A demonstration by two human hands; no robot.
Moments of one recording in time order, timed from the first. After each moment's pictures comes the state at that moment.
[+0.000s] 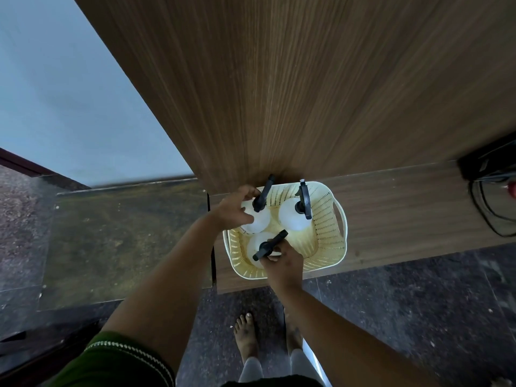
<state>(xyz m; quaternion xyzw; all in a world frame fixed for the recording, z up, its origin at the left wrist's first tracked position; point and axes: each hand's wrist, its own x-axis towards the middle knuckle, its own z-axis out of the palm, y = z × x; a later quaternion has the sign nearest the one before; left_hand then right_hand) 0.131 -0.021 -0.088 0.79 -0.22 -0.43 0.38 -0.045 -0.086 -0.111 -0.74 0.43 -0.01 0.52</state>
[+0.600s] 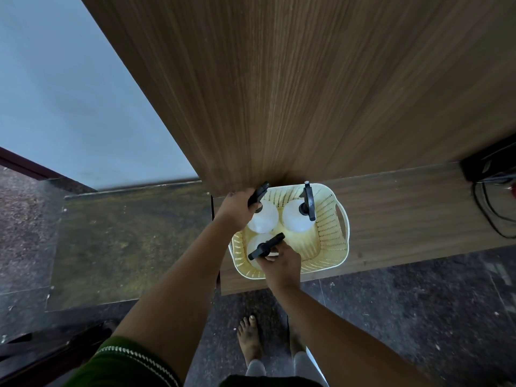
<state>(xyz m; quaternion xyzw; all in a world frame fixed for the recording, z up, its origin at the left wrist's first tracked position) 0.123 -0.031 -0.080 0.90 -0.24 -0.27 0.25 -0.038 -0.078 -0.105 -0.75 0.42 -0.01 0.51</state>
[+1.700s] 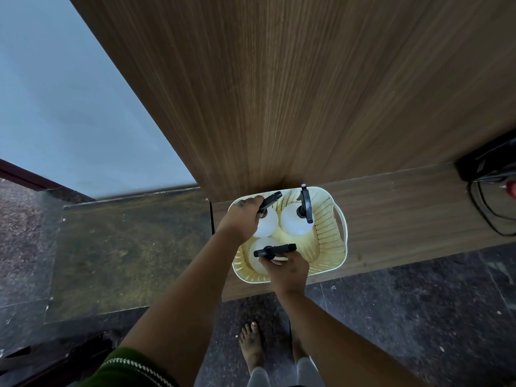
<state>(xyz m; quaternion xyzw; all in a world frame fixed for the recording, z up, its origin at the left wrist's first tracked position) 0.108 -0.035 -0.073 0.89 -0.35 -0.22 0.18 -0.042 -0.078 -0.113 -0.67 0.52 -0.07 0.53</state>
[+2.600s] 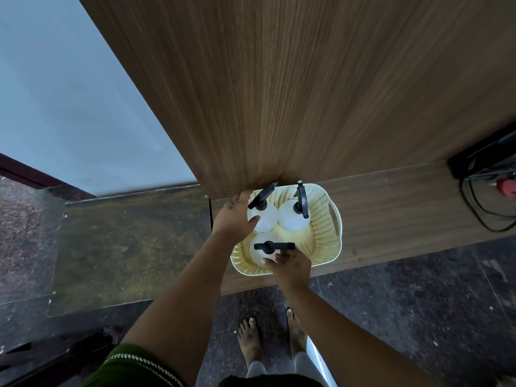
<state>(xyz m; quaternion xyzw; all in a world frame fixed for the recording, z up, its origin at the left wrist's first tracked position) 0.097 -0.020 -0.081 0.92 -0.26 -0.22 0.21 -0.057 -0.090 -0.110 -0.62 0.52 0.00 0.59</state>
